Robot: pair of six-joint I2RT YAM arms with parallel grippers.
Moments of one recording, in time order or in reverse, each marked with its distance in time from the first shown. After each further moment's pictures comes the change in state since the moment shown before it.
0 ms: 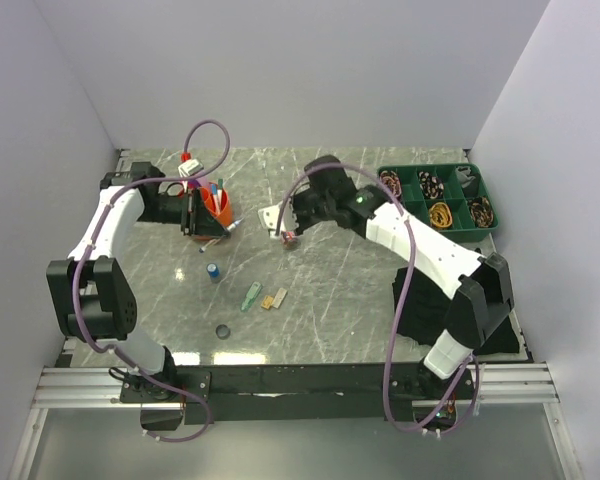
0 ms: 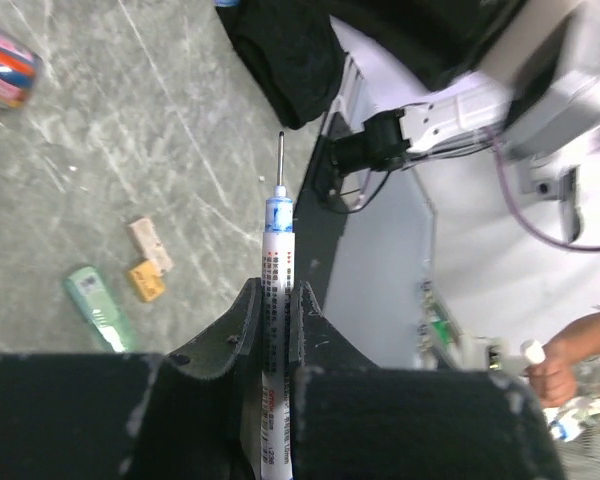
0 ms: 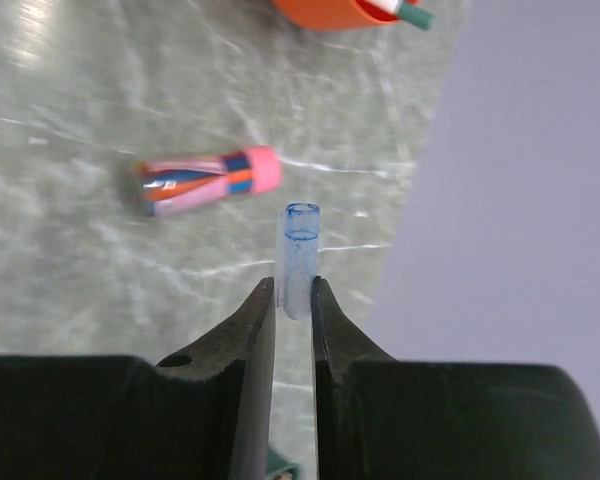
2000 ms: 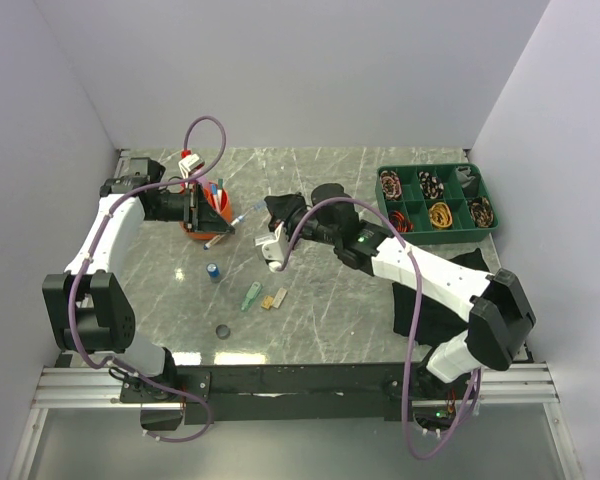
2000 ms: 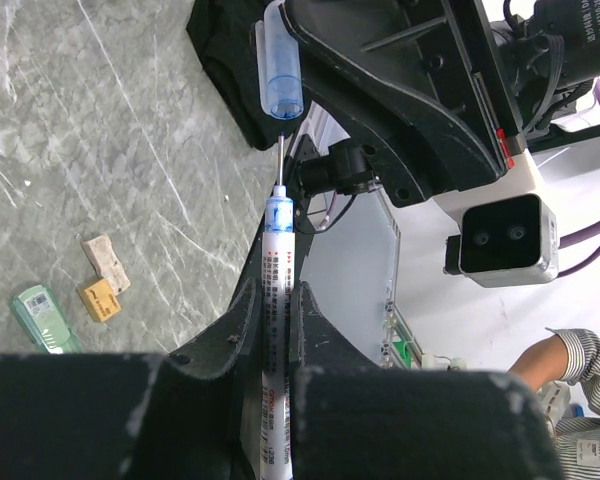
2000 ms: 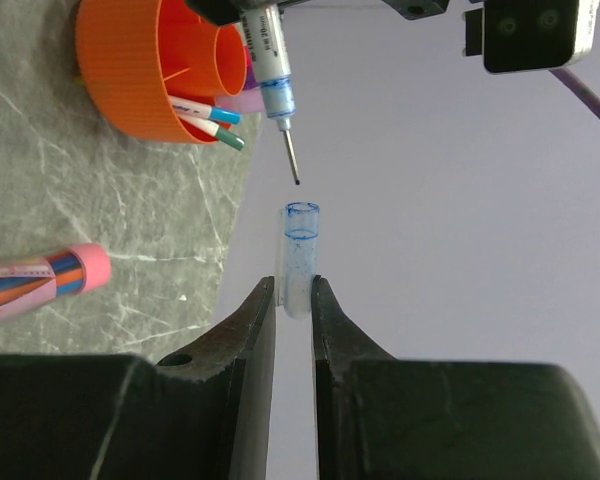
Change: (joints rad) left arm -0.031 -0.084 -0.058 0.225 0.038 -0.335; right arm 0.107 -0.166 -0.392 0.682 -0.008 -0.190
